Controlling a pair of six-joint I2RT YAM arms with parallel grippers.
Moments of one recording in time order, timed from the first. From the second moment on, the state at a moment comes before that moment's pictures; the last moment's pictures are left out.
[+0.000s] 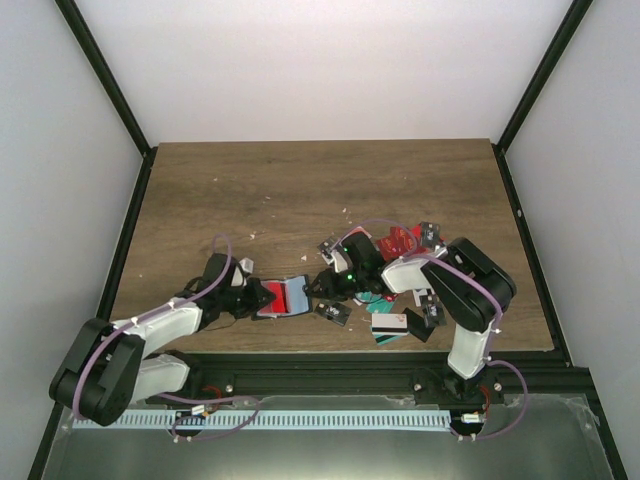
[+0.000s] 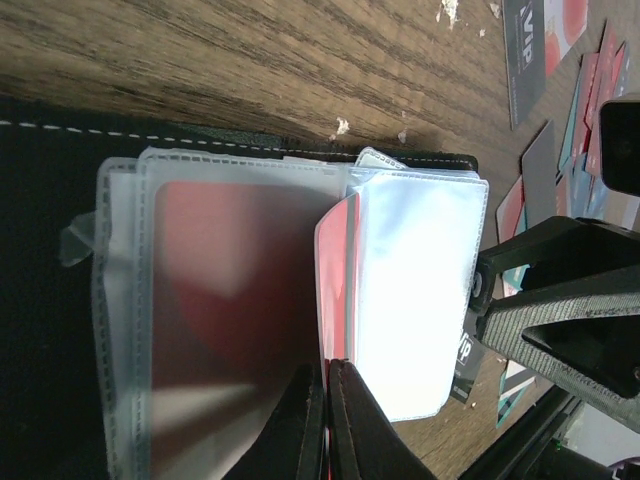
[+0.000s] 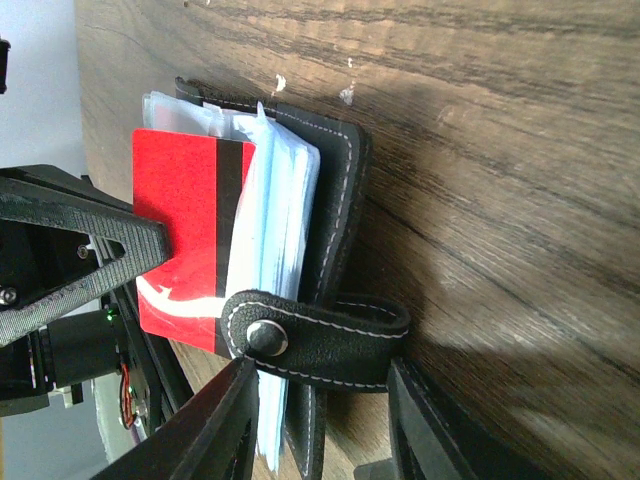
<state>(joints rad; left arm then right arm) -0.41 1.20 0.33 -0.01 0.50 -0.87 0.69 1.81 0.76 0.20 -0.71 0.70</state>
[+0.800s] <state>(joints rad) -0.40 1.43 0.41 0.08 0.69 -0.72 0.69 1.84 0.76 0.23 -0.74 0.69</state>
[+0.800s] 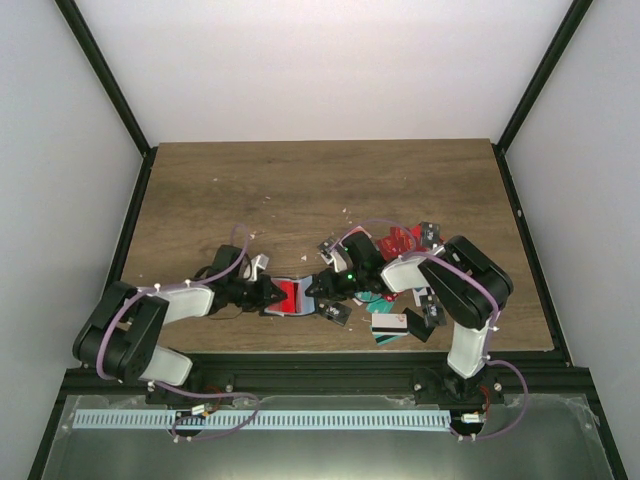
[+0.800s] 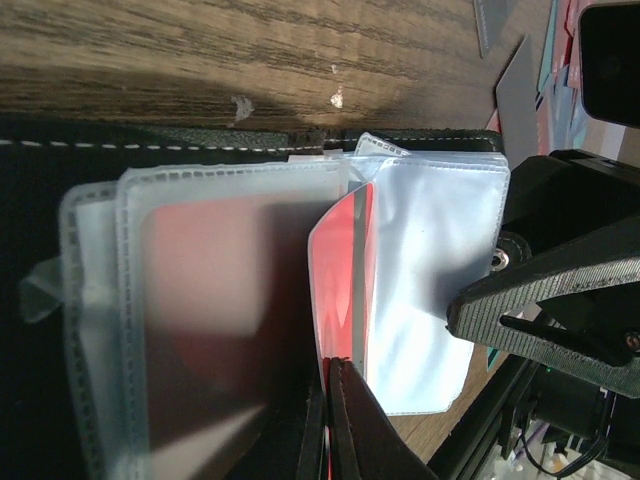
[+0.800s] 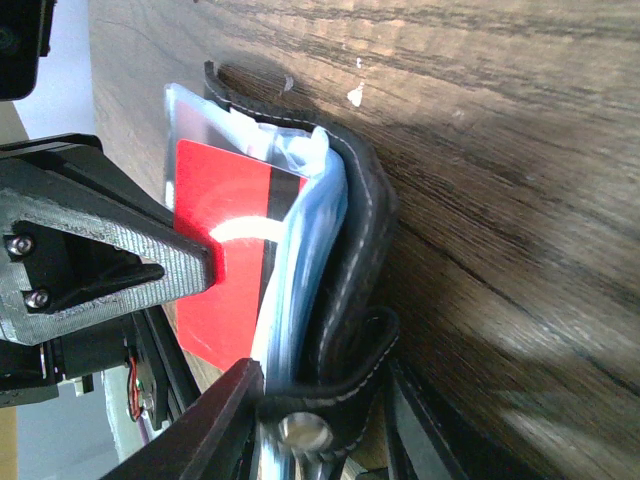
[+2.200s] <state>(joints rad) -0.41 1.47 0.43 0.05 0.72 -0.89 0.63 1.89 0.73 0.31 -0.83 0.69</state>
